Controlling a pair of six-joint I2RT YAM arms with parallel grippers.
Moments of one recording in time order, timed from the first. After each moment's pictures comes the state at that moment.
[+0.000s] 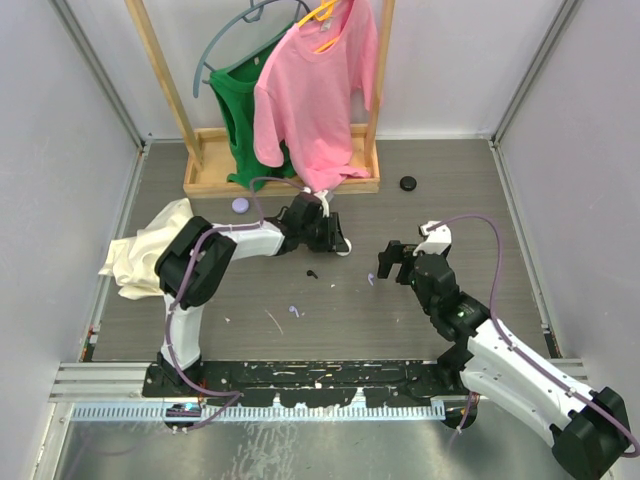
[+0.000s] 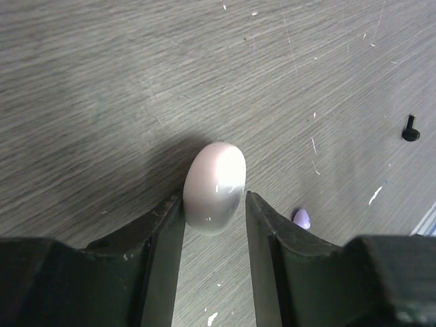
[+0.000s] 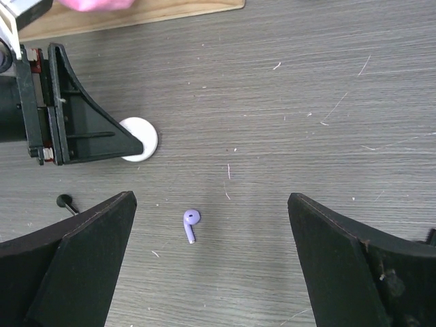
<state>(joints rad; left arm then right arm) -0.68 2.02 1.21 0.08 0.27 -0.65 0.62 0.69 0.39 -0.08 0.42 0.42</state>
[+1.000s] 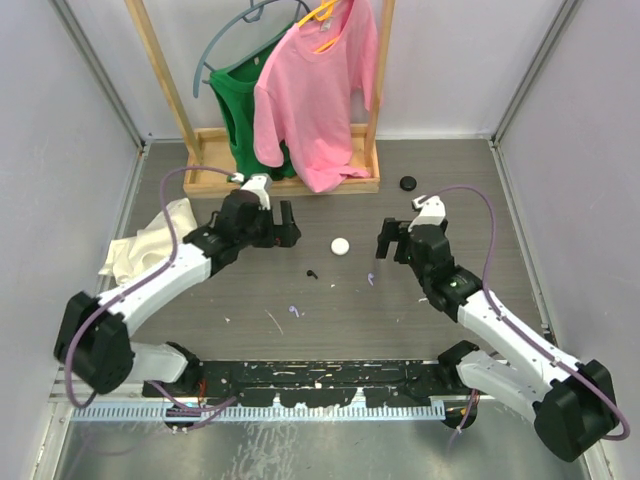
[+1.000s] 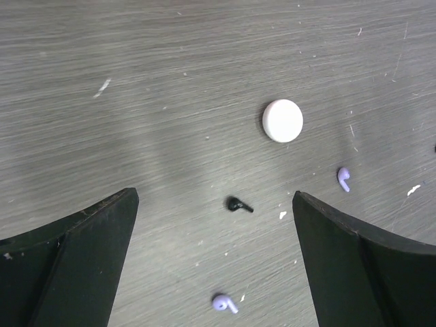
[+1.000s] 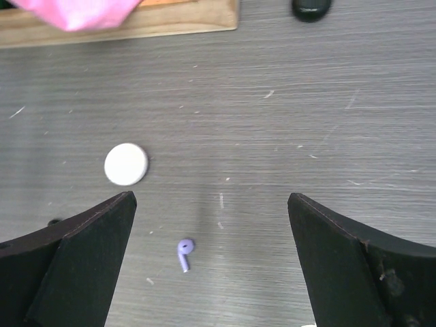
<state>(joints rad) -0.57 1.37 0.95 -0.19 -0.01 -0.47 0.54 0.91 0.58 -0.10 0.35 0.33</state>
